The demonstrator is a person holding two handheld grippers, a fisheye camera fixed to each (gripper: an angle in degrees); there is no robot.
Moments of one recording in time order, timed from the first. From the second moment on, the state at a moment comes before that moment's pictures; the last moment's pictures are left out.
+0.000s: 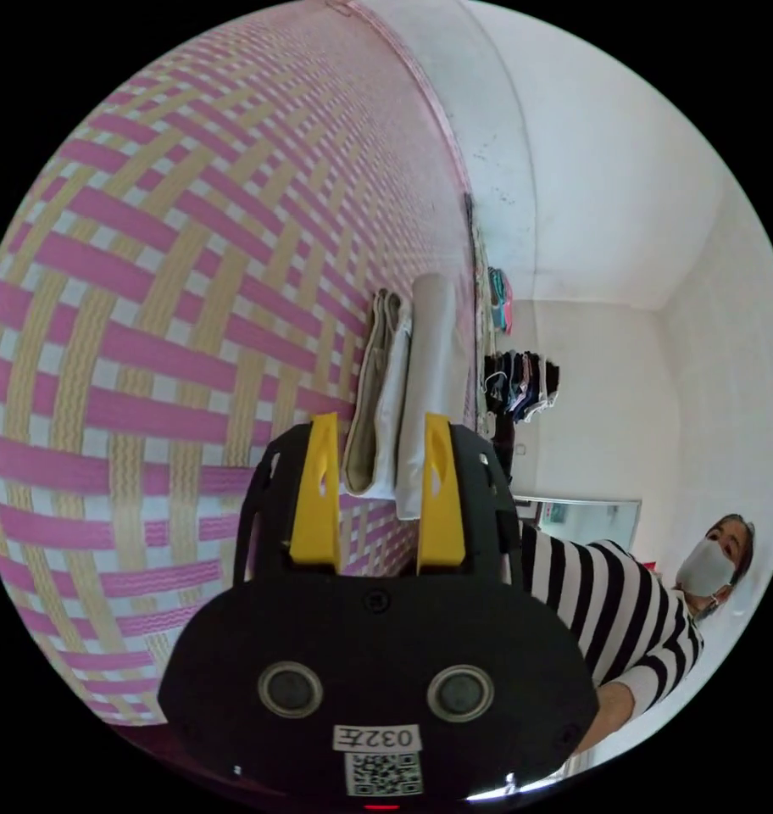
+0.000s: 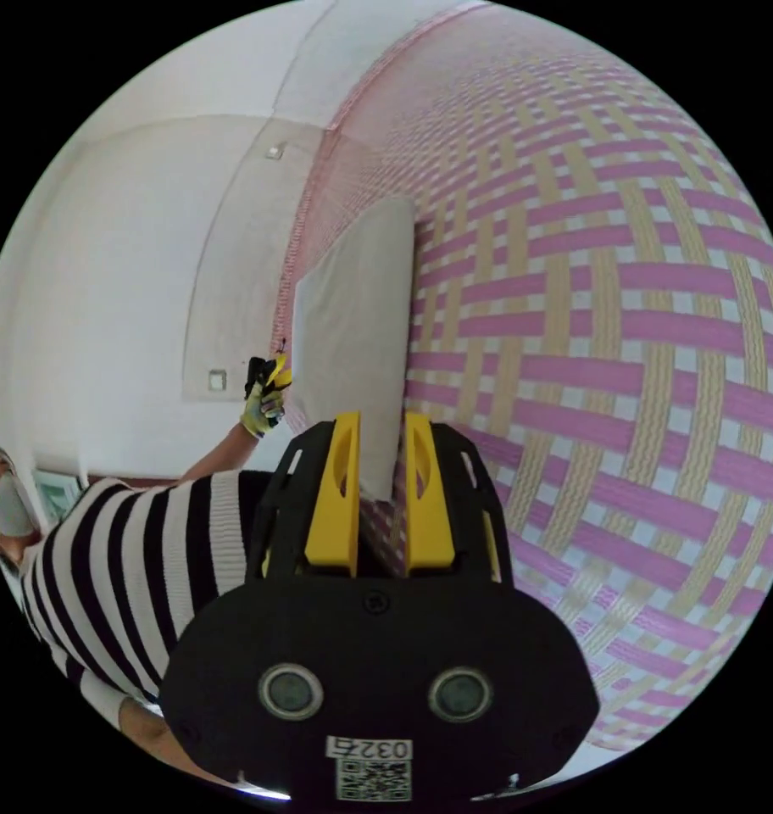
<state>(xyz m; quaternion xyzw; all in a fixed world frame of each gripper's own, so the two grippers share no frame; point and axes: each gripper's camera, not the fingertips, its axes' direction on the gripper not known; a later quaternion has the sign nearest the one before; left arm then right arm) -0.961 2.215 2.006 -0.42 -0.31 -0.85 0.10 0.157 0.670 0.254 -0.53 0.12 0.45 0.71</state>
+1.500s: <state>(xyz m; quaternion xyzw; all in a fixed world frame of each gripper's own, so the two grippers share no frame) -0.828 2.380 1.833 -0.21 -0.03 -0.96 0.20 0.039 0.797 0.116 -0.38 0.30 0.41 0.77</state>
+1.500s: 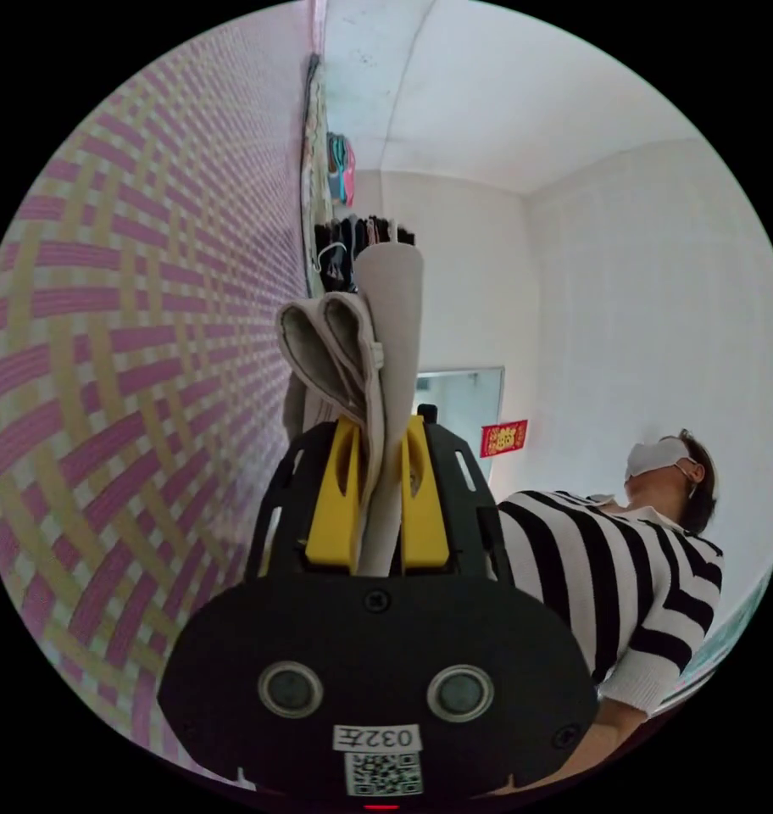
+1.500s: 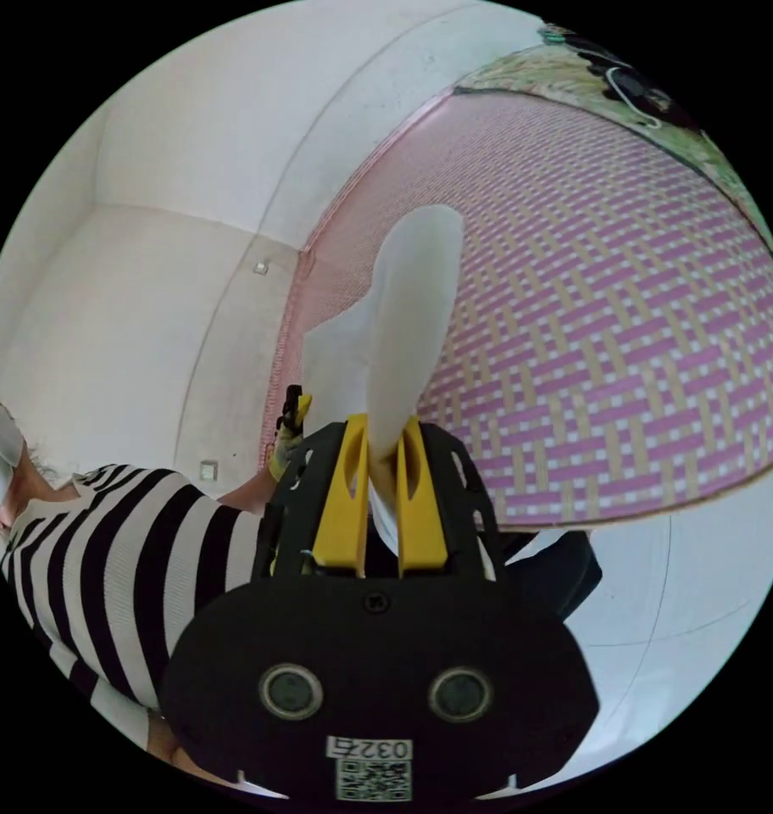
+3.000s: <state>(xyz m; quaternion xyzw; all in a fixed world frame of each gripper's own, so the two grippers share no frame) -0.336 2.690 1.999 -0.16 0.15 -0.95 0.21 0.026 0.705 -0.482 -0.25 0.46 0.24 0.82</state>
